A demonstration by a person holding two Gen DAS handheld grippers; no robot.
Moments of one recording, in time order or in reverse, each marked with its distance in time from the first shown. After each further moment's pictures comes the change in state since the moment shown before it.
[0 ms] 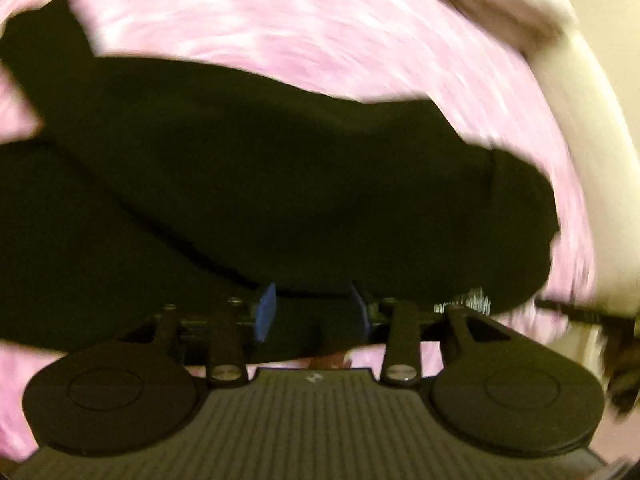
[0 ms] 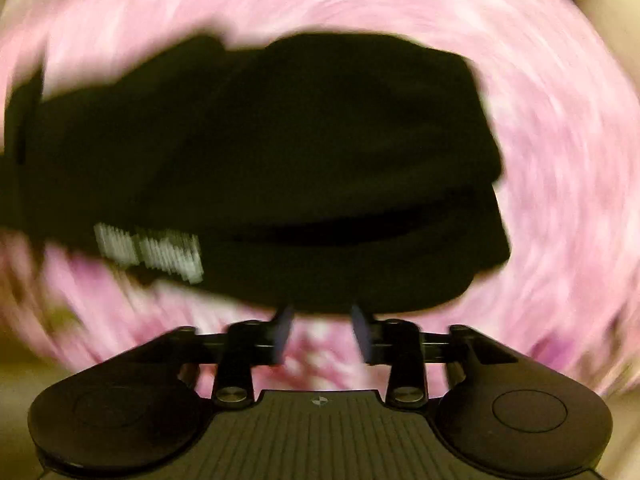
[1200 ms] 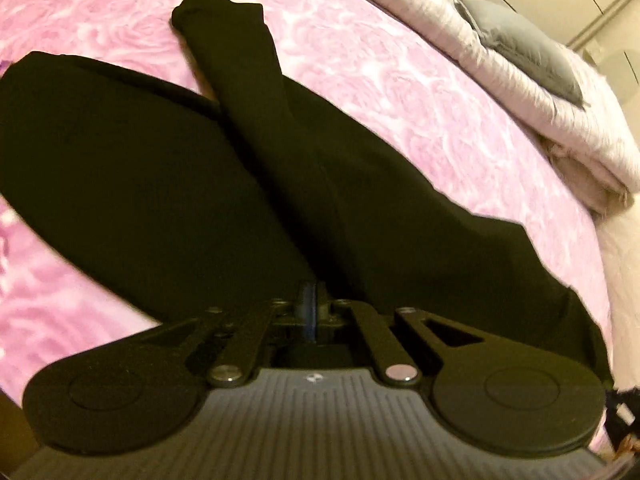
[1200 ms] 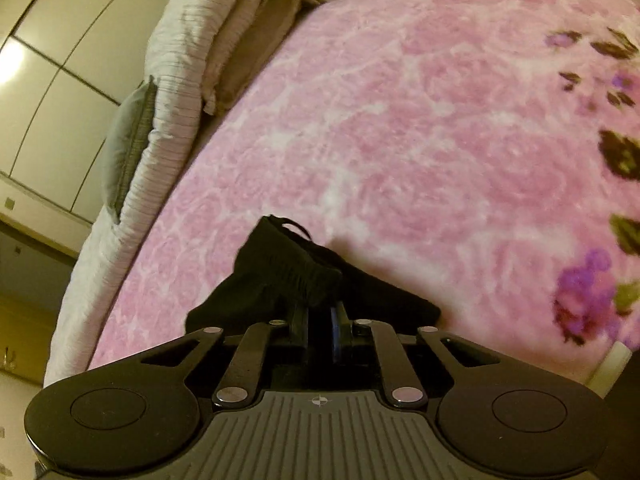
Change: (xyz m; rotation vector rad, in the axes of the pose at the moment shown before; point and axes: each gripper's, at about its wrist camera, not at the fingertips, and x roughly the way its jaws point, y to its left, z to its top) left arm -0.009 0.046 -0.046 -0.315 -0.333 0.113; right arm -0.027 -0.131 -0.014 0.727 -0.457 0.247
